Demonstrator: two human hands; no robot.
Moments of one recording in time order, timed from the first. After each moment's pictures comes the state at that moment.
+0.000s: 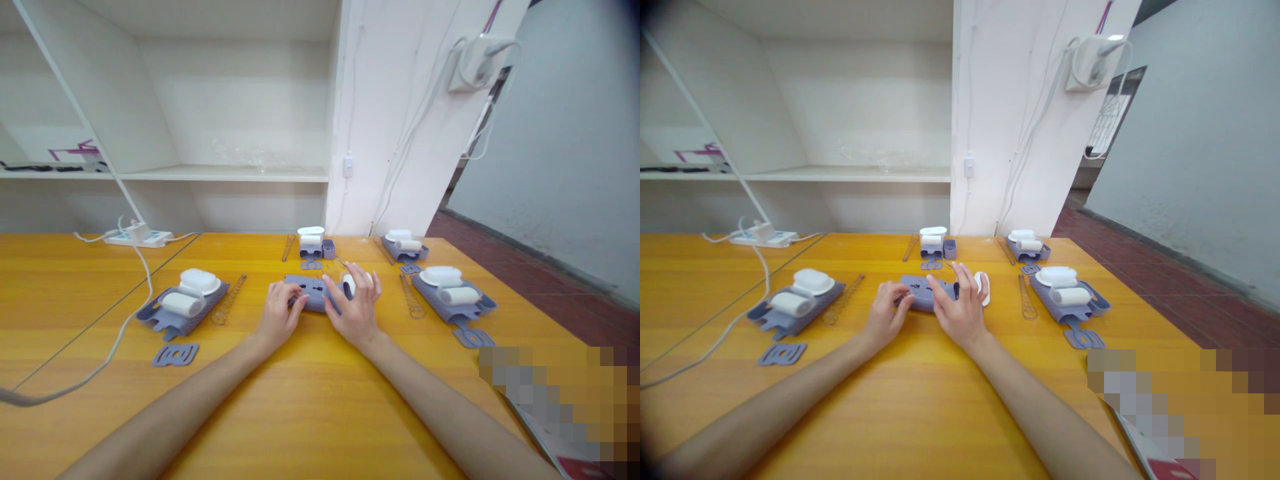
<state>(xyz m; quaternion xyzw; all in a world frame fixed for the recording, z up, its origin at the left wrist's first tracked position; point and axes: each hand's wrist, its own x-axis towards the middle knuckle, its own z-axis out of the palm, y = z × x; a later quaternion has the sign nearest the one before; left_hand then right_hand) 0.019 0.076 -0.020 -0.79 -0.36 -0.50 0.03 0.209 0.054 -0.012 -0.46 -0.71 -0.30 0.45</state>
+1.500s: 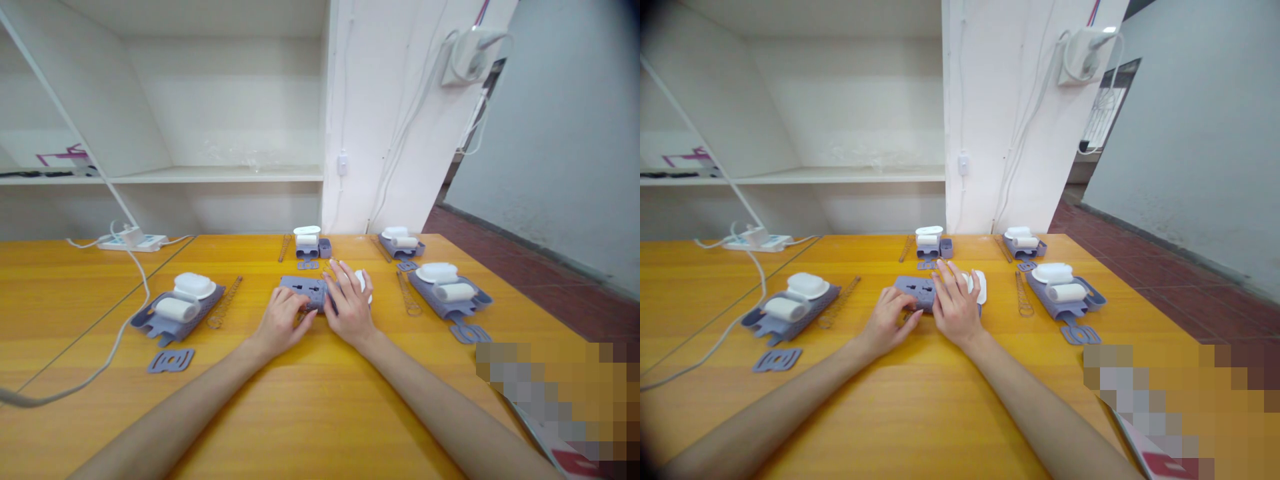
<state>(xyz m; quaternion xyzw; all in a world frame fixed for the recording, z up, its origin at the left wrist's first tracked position) 0.023 0.067 -0.013 -0.86 -0.30 -0.41 0.05 0.211 0.054 -0.008 -0.46 -0.75 -0.26 0.39</state>
